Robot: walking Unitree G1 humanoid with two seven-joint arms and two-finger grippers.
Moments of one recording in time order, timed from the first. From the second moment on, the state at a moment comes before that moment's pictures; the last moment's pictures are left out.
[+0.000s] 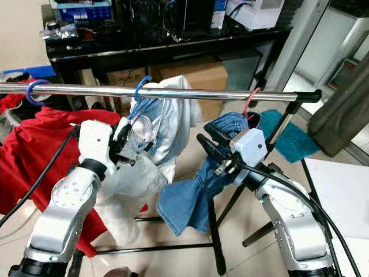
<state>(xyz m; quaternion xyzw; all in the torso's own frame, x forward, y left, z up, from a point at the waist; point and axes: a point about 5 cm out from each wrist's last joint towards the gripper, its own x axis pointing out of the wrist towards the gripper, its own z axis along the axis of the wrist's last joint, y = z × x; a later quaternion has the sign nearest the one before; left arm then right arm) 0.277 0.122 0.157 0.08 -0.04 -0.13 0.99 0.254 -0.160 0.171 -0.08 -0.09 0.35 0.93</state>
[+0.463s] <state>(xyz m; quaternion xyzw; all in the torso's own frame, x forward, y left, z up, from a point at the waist) 0.268 0.117 0.156 0.09 -0.08 -0.15 0.98 0.253 -0.160 0.170 -0.10 -0.09 0.35 0.93</state>
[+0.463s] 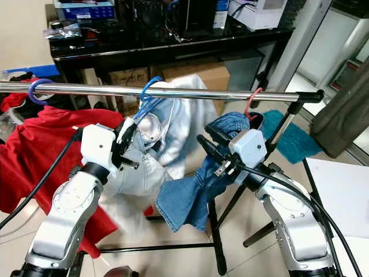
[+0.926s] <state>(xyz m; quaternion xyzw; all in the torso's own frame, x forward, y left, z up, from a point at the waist) 0.261 0.119 0.140 0.07 -0.07 -0.16 0.98 0.253 -0.160 0.170 -0.10 -0.09 0.36 0.92</state>
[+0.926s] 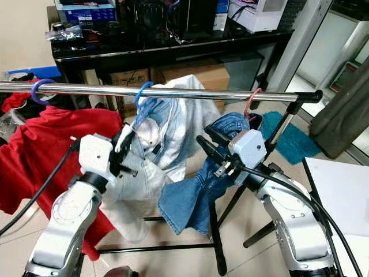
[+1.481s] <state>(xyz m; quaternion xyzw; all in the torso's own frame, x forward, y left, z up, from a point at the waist) 0.259 0.112 0.122 0.06 -0.04 -0.19 0.98 0.254 -0.160 0.160 -0.11 -0.08 0.33 0.93</state>
